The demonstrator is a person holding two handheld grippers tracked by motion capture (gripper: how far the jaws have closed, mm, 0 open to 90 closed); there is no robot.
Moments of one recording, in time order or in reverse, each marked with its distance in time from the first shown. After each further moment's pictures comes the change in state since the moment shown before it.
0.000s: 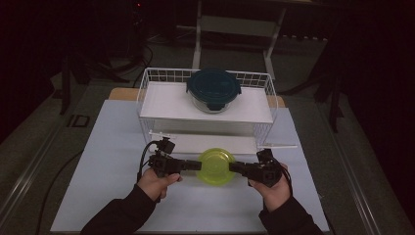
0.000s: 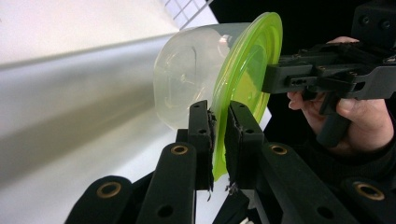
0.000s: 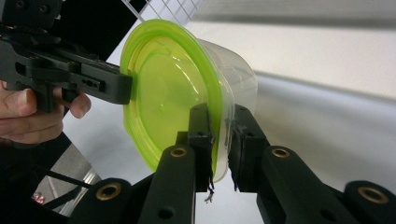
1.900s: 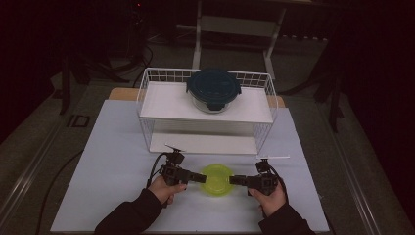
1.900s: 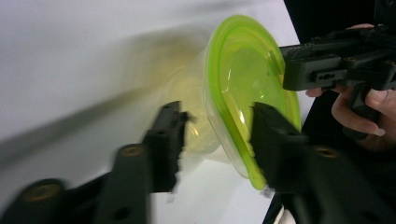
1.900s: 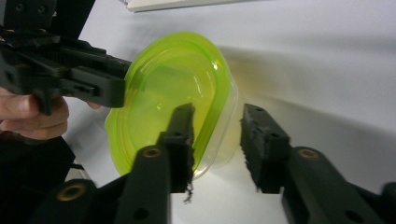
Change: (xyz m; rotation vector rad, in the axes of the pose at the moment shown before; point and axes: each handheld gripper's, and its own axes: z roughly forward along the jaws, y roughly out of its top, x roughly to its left) left arm 0.052 -0.029 0.059 0.140 0.051 -0.089; right arm -0.062 -0.046 0.039 0.133 0.050 0.183
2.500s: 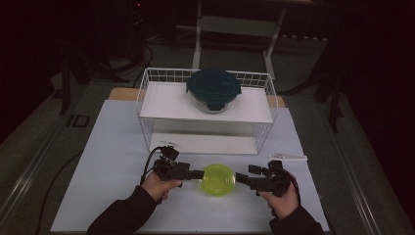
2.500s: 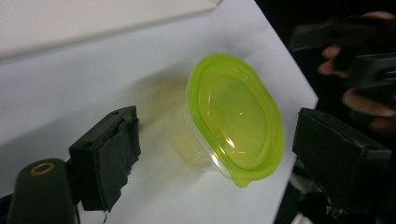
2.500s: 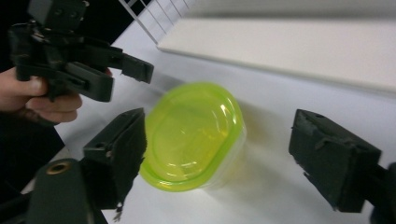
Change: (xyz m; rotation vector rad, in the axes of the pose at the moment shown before) left arm -0.010 0.005 -0.024 -0.082 0.022 0.129; right arm 0.012 0.000 -0.036 -0.179 0.004 -0.213
